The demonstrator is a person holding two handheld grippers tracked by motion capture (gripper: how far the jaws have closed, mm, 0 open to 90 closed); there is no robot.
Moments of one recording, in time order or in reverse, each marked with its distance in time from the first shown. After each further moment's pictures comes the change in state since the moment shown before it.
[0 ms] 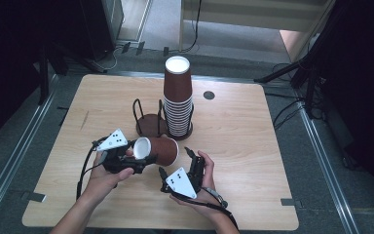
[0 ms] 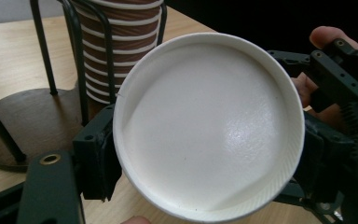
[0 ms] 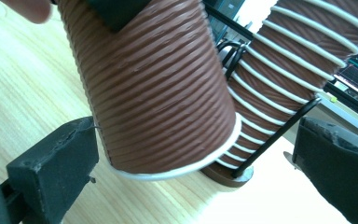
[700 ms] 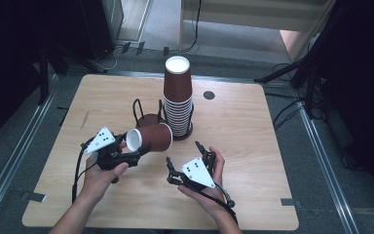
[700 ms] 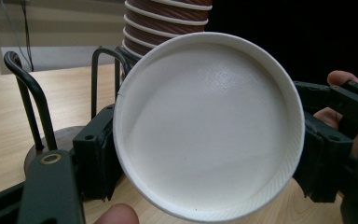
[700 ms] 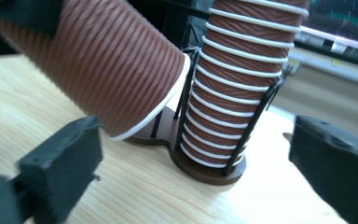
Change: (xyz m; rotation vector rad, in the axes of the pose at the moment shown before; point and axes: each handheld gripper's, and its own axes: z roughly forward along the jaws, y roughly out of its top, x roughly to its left) left arm 0.009 -0.005 -0.010 -0.215 0.086 -0.026; right arm -0.032 0.008 -0.005 -0.014 -0.029 0.279
